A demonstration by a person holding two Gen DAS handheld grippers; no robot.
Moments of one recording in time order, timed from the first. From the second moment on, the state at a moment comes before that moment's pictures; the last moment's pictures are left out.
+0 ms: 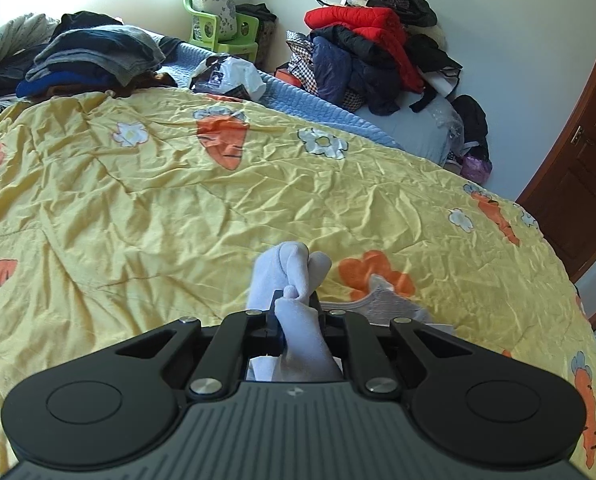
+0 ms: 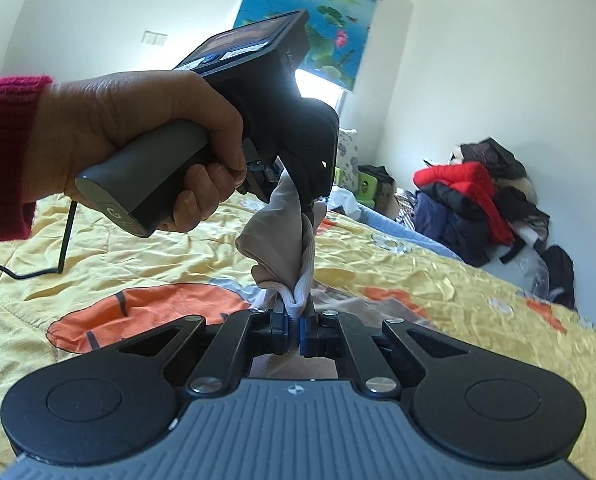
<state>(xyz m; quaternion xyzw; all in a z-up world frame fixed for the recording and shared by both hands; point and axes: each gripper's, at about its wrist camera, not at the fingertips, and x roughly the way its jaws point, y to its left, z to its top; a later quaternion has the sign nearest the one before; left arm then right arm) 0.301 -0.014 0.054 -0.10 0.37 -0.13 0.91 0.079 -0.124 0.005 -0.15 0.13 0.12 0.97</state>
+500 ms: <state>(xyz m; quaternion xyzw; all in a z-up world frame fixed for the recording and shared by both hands) 0.298 -0.091 0.055 -0.07 0.38 -0.15 0.91 0.072 -0.185 0.001 -0.06 0.15 0.10 0.98</state>
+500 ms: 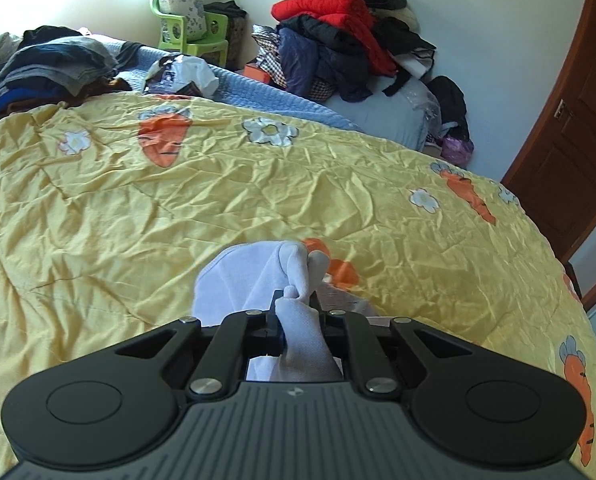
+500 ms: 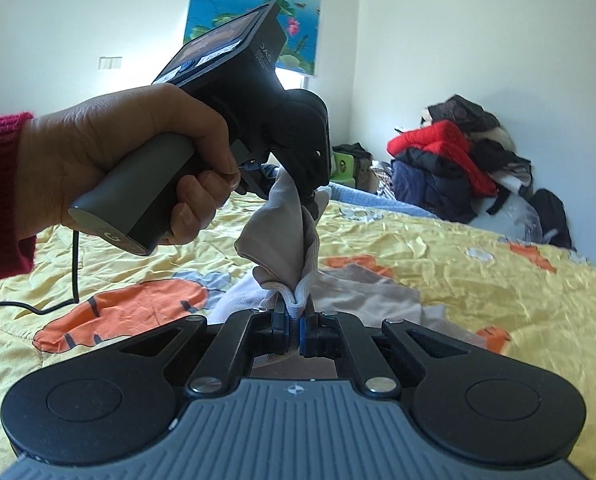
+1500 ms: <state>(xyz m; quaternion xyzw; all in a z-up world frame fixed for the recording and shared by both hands) 0.304 -0.192 0.017 -0.02 0.43 -0.20 0.88 0.080 -0.272 -0.033 0.13 0.23 0.08 0.96</state>
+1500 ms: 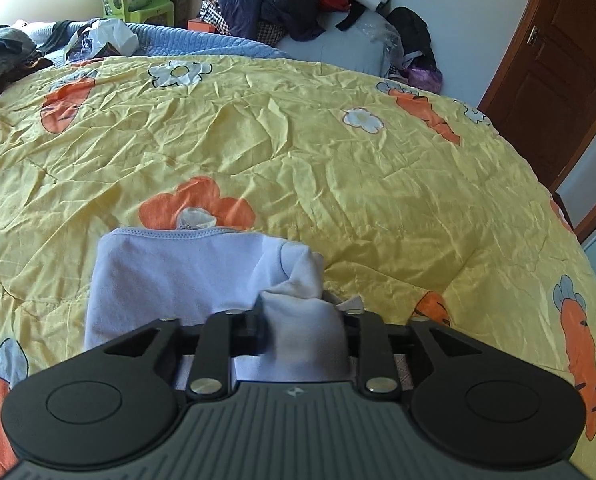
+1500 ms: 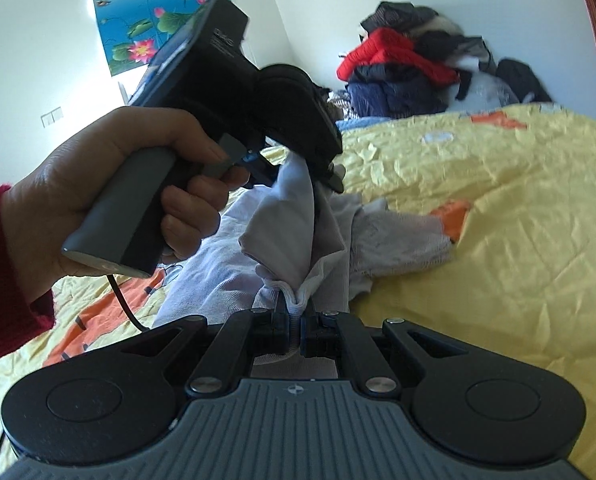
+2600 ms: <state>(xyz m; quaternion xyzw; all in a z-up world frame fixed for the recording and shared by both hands) 0.189 -0.081 0.002 0.00 0.34 -0.13 0.93 0.108 -0.292 -0.007 0.11 0.21 0.11 0.97</state>
